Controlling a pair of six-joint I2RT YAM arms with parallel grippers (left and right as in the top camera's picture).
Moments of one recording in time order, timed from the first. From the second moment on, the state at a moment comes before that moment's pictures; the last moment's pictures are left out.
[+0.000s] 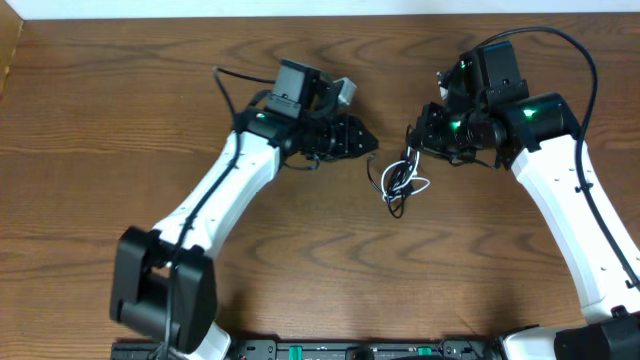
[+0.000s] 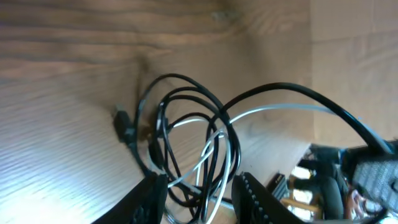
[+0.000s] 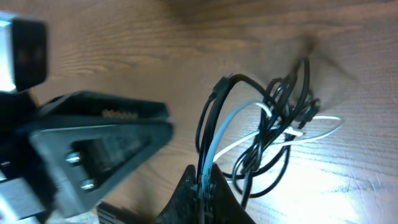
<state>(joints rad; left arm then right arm) -0.41 1.74 1.33 -0.55 0.72 -0.48 0.28 1.56 1.48 -1.01 -0.40 0.57</state>
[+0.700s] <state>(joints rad) -0.54 1.79 1.33 -0.56 0.73 -0.40 0.28 1.56 1.48 -1.04 -0.41 0.56</state>
